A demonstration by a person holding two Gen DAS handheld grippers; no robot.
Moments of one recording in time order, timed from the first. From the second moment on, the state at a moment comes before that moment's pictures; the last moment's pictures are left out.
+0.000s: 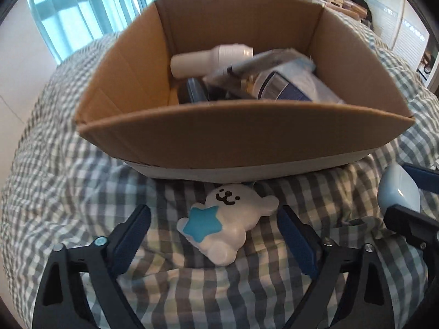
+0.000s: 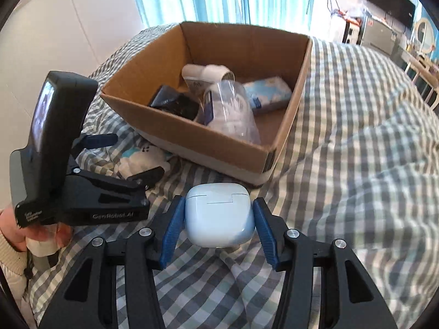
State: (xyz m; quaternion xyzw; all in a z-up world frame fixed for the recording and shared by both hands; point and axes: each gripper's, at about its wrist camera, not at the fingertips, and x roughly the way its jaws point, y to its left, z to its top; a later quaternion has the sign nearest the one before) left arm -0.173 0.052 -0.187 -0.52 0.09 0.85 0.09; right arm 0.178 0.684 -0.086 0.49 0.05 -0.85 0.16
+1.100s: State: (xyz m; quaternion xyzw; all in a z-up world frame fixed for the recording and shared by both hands) left arm -0.064 0.033 -0.107 -0.48 0.07 0.87 0.12; right arm 0.261 0.656 -0.024 0.43 0.10 -0.89 0.15
